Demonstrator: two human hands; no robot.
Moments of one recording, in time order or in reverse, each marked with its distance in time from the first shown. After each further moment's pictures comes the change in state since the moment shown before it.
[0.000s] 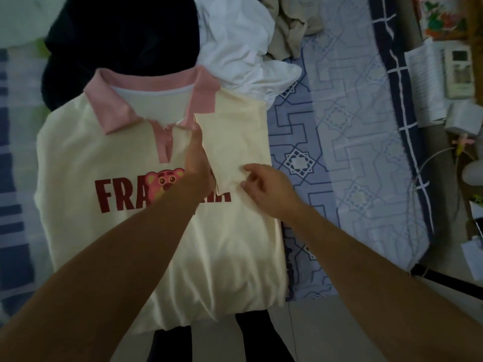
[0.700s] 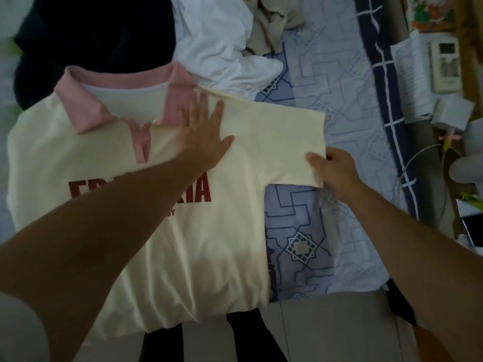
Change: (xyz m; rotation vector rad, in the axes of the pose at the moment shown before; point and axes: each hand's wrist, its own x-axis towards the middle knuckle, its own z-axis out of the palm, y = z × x) left_hand 0.060 -0.006 0.028 2.221 0.181 0.757; right_hand 0.009 0.138 -0.107 0.430 0.335 0.500
